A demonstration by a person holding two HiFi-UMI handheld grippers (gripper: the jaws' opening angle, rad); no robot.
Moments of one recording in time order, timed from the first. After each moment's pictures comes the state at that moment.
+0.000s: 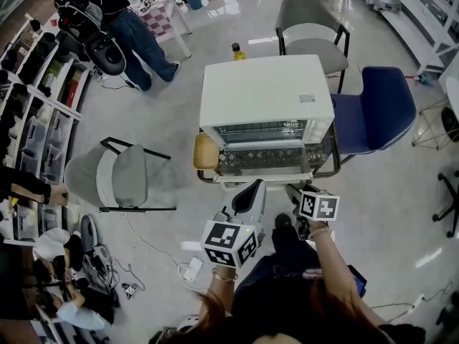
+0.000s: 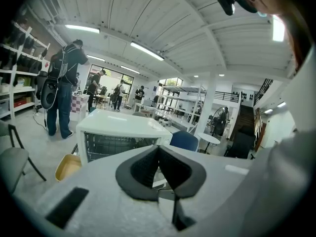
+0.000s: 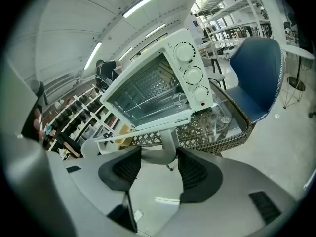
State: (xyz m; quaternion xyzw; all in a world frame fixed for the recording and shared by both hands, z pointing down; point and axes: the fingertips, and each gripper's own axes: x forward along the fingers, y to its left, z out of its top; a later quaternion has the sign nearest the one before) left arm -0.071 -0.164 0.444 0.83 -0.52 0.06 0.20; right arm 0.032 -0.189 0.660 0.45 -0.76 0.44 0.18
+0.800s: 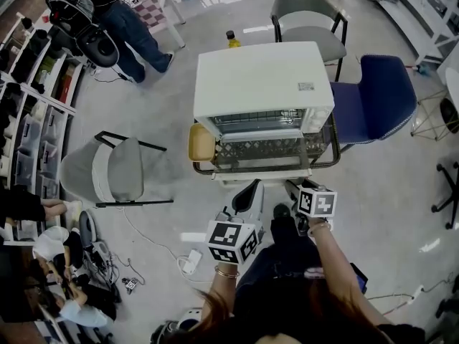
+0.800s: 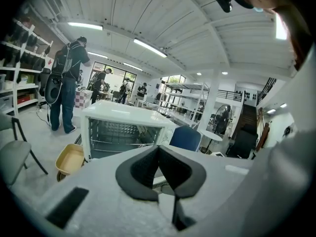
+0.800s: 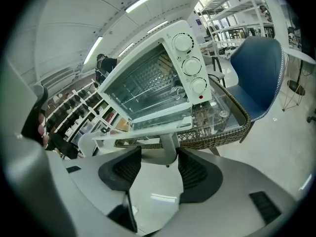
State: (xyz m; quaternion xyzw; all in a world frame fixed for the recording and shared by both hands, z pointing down) left arm -0.074 -0.151 0.489 0.82 -0.53 0.07 0.22; right arm 0.031 -0.176 0.684 0.44 -0.76 0.43 0.20
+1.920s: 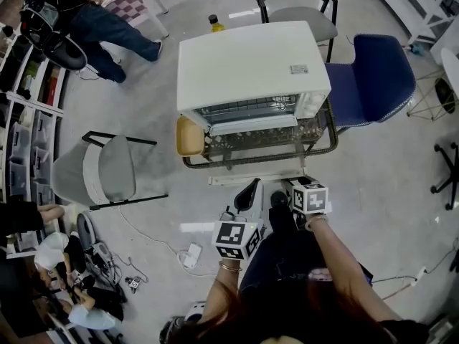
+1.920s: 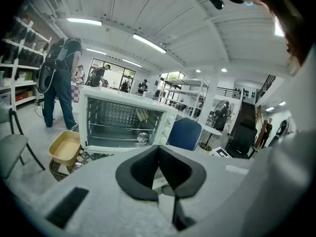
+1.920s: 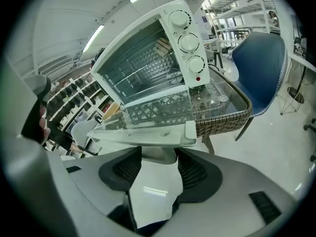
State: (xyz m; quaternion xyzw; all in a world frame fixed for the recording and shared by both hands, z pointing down) left arm -0.066 -0.149 0.559 0.82 -0.52 0.08 0.22; right arm 0.034 -0.161 0.744 0.44 -0.75 0.41 0.26
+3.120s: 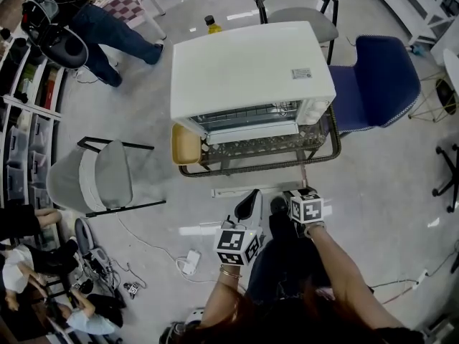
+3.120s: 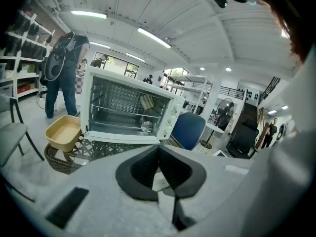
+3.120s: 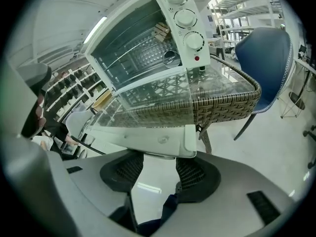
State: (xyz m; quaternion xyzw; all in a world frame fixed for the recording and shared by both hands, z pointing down) left arm -0.072 -0.157 0.619 0.81 -0.52 0.09 0.26; right arm 0.037 -0.162 0.809 0.44 -0.75 0.40 0.29
